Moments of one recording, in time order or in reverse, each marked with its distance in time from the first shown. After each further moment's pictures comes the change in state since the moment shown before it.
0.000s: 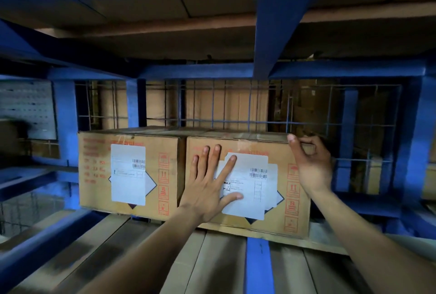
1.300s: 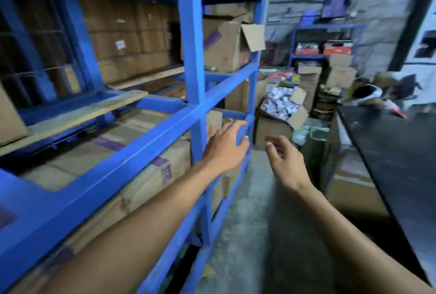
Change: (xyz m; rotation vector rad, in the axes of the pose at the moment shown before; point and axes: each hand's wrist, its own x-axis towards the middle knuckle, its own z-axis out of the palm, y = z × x) left_hand -0.249 0.403 -0.273 -1.463 -0.502 0.847; right_hand -0.478 -0.158 -0.391 -0.963 0.685 0.451
